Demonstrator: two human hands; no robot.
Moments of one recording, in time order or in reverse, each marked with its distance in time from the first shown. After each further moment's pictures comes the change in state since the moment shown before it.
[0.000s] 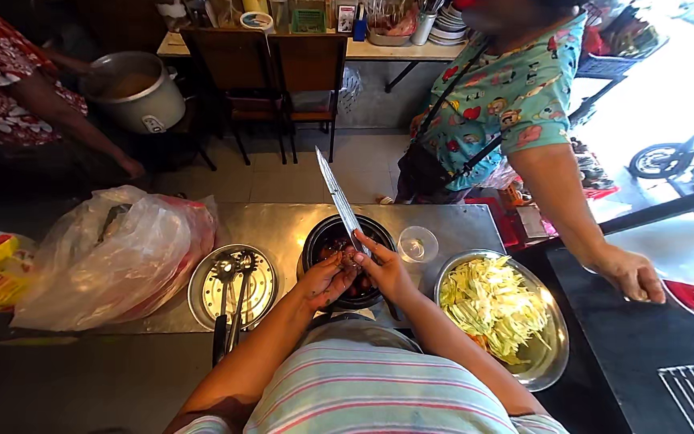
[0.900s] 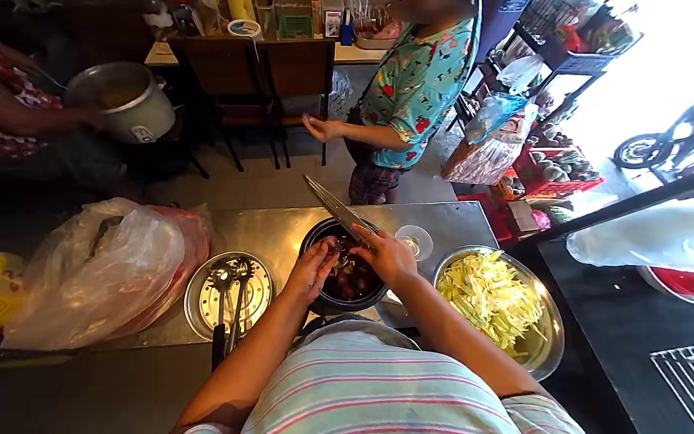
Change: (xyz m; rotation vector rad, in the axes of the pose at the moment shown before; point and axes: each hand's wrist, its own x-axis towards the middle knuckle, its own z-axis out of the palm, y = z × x) left_hand 0.016 0.013 -0.011 0.326 0.329 0.245; right_hand 0.034 -0.005 -0.021 -1.104 -0.066 0.241
